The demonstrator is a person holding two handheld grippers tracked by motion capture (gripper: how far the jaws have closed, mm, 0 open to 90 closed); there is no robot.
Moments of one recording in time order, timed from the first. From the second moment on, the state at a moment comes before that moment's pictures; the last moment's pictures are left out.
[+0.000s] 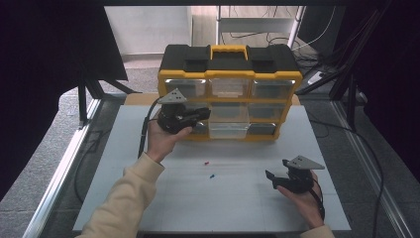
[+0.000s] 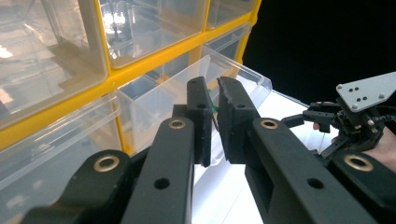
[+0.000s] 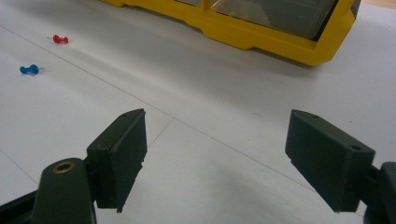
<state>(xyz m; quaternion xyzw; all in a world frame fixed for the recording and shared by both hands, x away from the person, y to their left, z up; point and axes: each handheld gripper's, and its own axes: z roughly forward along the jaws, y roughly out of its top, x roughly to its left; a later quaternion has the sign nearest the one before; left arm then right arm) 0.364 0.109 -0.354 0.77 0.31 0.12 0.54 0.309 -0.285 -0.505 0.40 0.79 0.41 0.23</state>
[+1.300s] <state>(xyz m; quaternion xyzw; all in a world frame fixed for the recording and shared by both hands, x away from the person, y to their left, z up) 0.397 0.059 -0.357 0.79 0.30 0.13 0.52 0.307 -0.286 -0.504 0.40 0.79 0.41 0.23</state>
